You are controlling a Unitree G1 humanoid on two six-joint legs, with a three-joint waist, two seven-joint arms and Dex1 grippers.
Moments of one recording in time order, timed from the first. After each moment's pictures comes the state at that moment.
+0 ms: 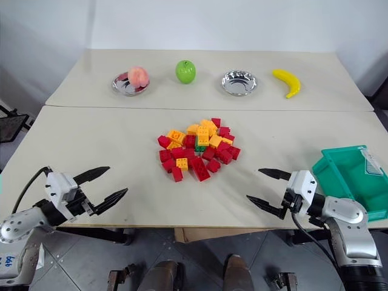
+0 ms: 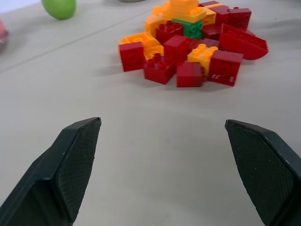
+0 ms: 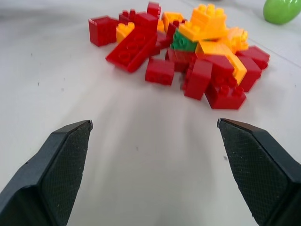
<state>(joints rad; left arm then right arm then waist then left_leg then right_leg) 0.13 0.63 0.36 -0.20 -0.43 0.04 -0.82 -0.03 -0.69 -0.20 0.00 0.43 -0.11 1.15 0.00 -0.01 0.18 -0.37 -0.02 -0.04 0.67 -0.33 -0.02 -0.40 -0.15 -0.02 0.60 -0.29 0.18</state>
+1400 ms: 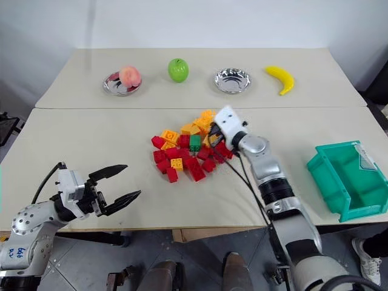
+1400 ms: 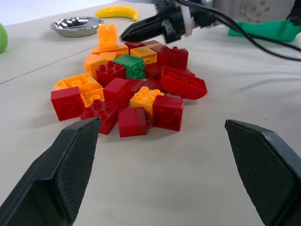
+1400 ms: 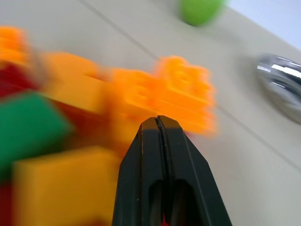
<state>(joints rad) 0.05 0.60 0.26 -0.20 -0.51 0.04 -0.94 -0.86 -0.33 0.13 0.58 -0.02 0.09 0.50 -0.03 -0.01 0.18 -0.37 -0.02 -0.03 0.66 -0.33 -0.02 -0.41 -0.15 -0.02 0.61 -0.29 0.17</state>
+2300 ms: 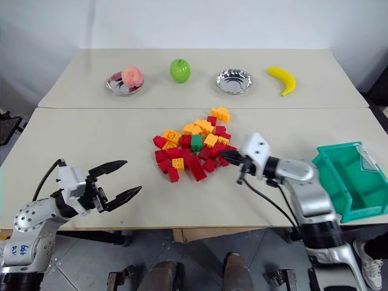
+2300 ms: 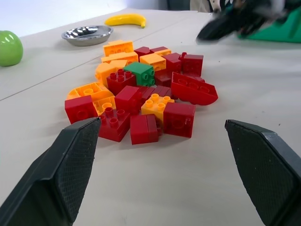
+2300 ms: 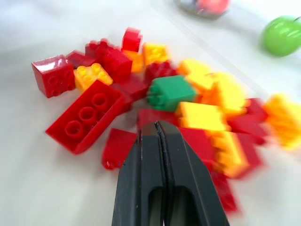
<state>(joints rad) 0.03 0.63 0.25 -0.17 -0.46 -0.03 -0.97 -0.35 -0.59 -0.04 -0.10 0.28 0.20 0.98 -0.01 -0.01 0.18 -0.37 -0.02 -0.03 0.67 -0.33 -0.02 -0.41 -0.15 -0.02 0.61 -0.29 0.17</state>
